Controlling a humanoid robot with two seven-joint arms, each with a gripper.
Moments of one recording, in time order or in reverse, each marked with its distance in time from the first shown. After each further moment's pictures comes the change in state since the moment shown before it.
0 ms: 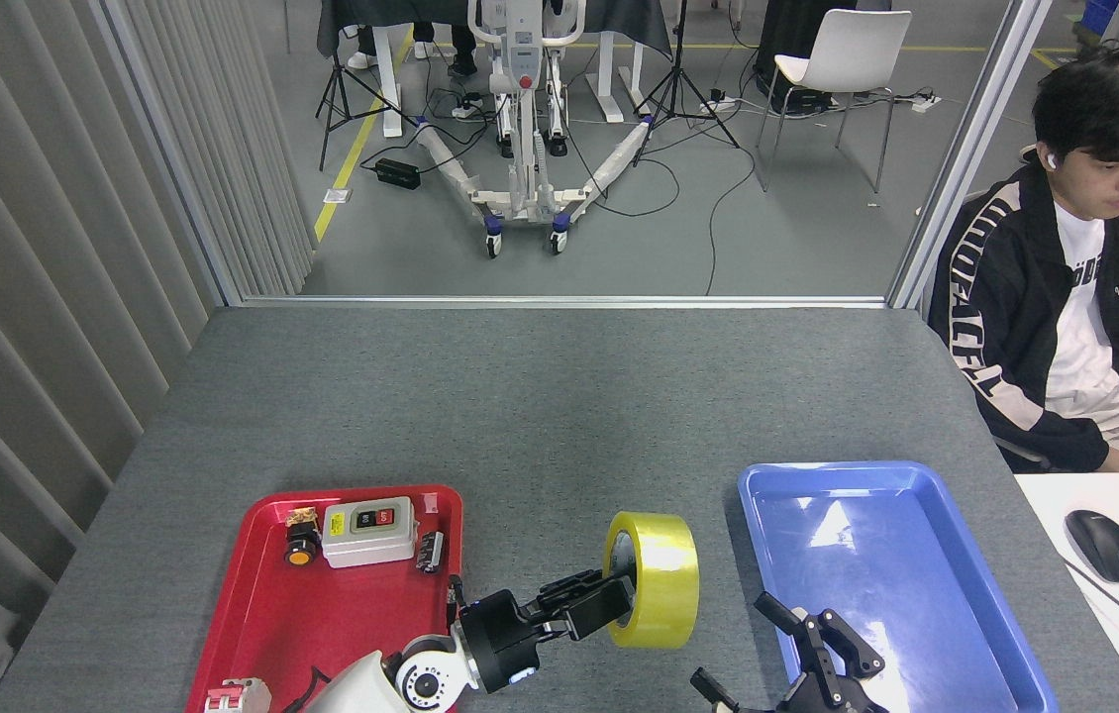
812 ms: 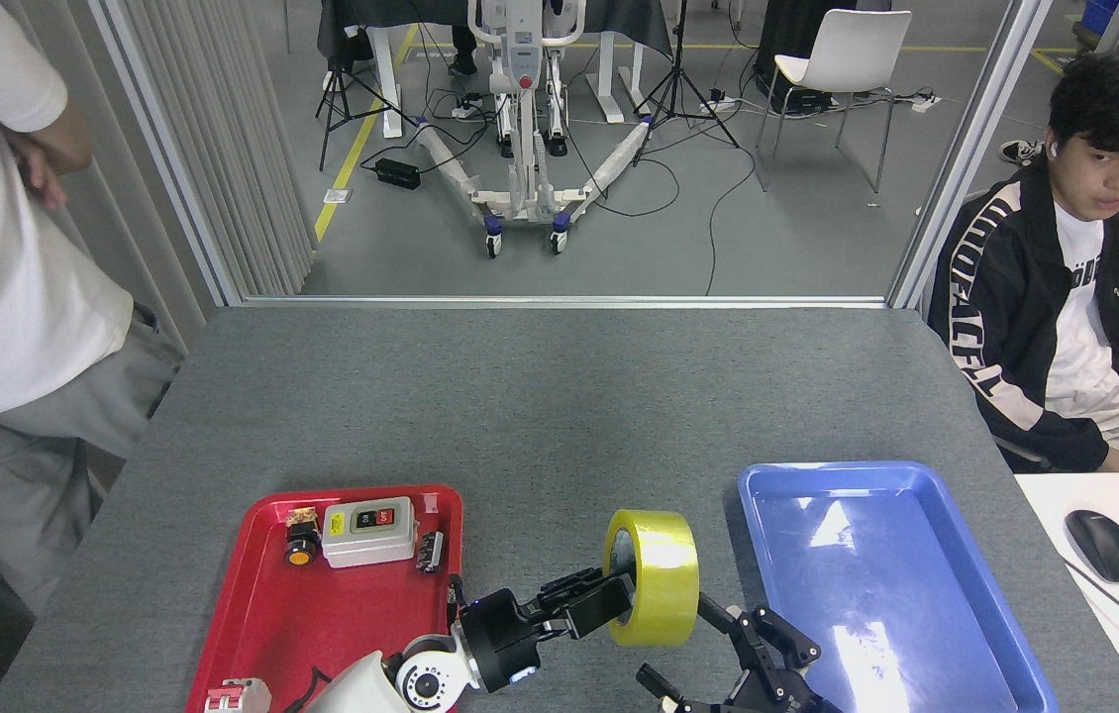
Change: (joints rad) left arm 0.002 0.001 0.000 -0.008 0.003 0.000 0.008; right arm -0.043 0.032 0.087 0.032 0.027 0.000 0.010
